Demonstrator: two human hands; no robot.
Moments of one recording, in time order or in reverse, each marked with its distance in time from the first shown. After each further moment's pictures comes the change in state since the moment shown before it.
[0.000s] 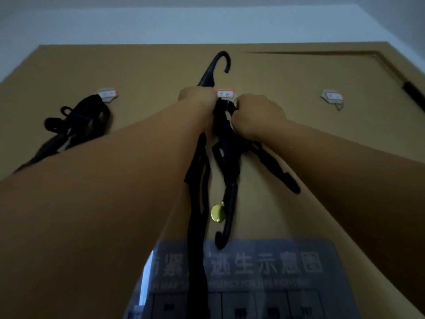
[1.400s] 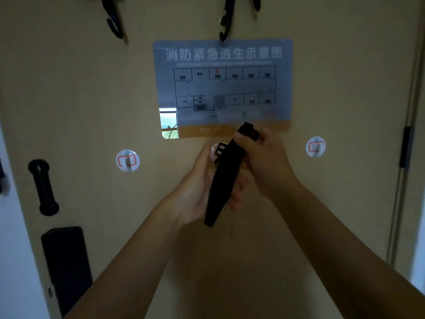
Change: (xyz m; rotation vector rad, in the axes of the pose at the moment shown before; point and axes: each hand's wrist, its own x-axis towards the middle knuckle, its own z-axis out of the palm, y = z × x) left_hand -0.427 -0.075 -0.168 -0.411 -0.694 -0.987; right_hand -0.399 -0.066 -0.062 1.149 -0.326 0.852
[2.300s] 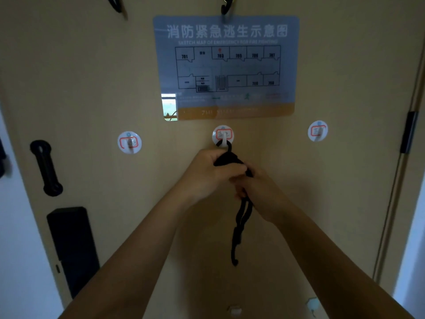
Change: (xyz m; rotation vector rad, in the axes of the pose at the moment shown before) left_hand -0.004 -0.011 0.002 0.576 0.191 0.328; right_hand -0.034 0.063 -0.013 -0.126 -0.290 0.213
